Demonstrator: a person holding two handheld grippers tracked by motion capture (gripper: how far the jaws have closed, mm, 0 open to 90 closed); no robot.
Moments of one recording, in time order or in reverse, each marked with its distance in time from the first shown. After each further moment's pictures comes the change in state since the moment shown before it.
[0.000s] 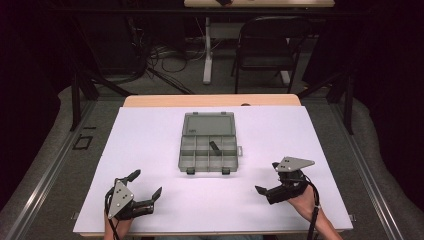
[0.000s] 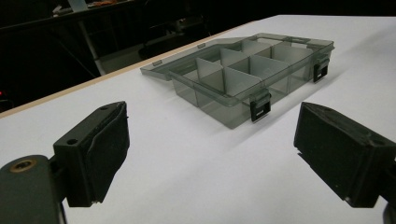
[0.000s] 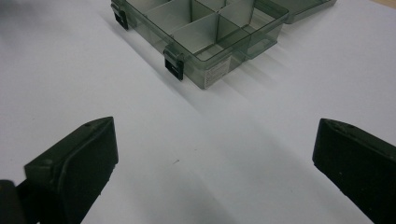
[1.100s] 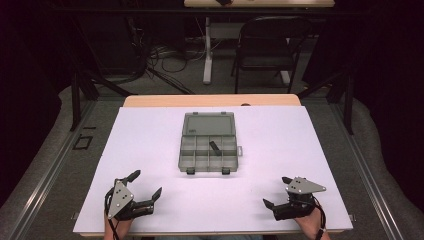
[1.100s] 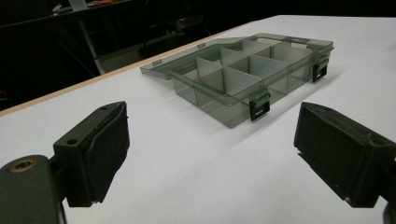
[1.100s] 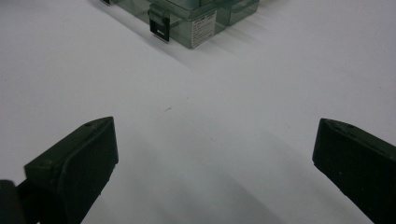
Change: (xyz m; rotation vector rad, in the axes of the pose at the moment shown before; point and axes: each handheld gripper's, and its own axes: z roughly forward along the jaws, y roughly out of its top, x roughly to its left) left arm 0.000 0.000 -0.001 0.003 0.000 -0.005; right arm 0.013 -0.060 -0.008 -0.079 -0.098 0.031
